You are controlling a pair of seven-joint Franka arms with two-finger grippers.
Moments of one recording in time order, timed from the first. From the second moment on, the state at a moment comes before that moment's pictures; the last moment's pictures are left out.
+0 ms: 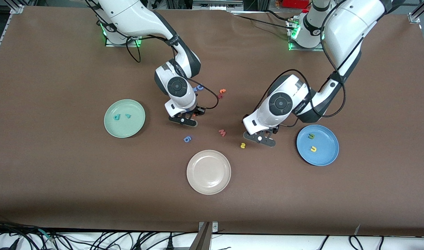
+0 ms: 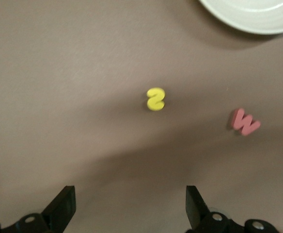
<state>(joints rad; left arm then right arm) 0.00 0.71 -0.59 -1.64 0.35 2.15 -0.39 0.65 0.66 0.05 -1.79 0.11 2.40 0.86</state>
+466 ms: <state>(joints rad) -0.10 0.82 -0.49 -1.57 0.35 2.31 -0.39 0.64 0.54 -0.06 -1.76 0.11 2.10 0.76</state>
